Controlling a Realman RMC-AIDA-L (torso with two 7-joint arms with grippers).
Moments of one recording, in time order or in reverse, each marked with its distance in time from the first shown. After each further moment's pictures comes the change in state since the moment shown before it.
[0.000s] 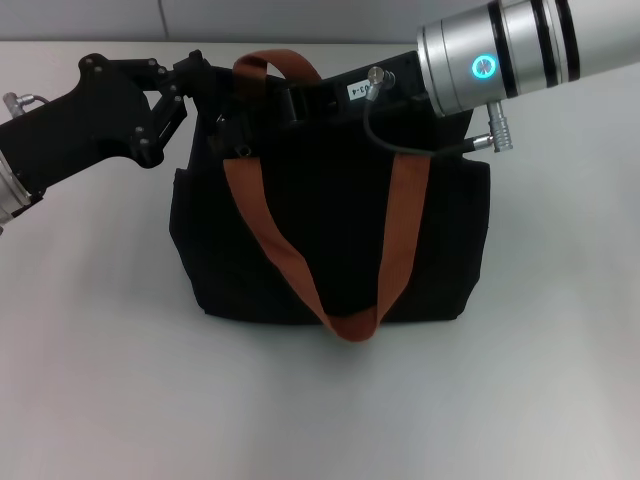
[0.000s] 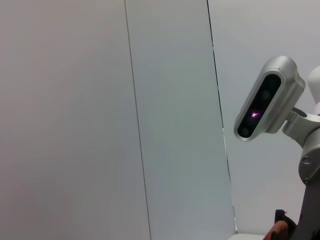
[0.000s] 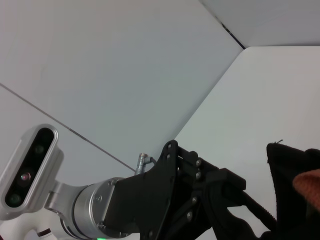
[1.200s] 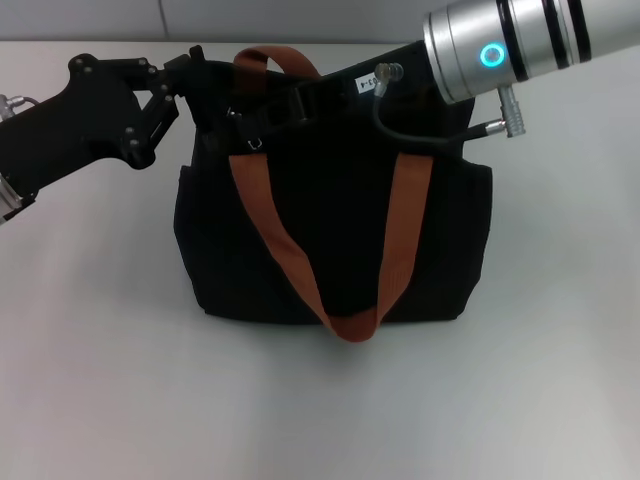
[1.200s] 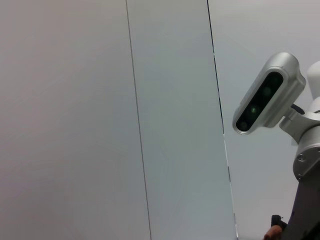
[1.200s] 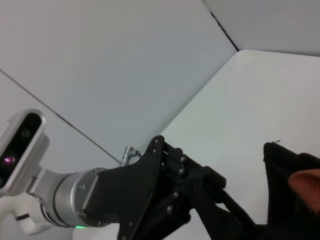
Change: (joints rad) left arm 0.013 0.005 -0.001 0.000 -0.016 0.022 0.000; right arm -0.028 0.002 -0.041 -0.136 -0.060 -0.002 0.031
